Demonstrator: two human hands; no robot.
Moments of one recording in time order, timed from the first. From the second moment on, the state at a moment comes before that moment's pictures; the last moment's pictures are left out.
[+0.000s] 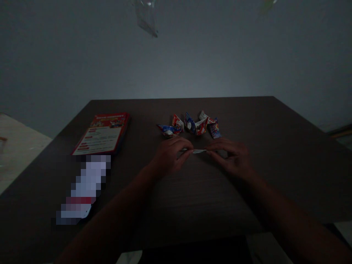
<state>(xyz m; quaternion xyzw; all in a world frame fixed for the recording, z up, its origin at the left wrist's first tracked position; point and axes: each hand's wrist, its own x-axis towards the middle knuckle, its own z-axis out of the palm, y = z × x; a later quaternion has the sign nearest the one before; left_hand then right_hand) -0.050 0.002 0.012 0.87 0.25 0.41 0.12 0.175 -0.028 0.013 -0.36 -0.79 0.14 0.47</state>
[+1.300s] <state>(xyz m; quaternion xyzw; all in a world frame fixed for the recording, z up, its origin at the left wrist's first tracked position) -0.034 -0.017 0.006 0.88 0.35 0.23 0.21 0.167 -0.029 0.008 -0.38 -0.78 0.22 0.44</state>
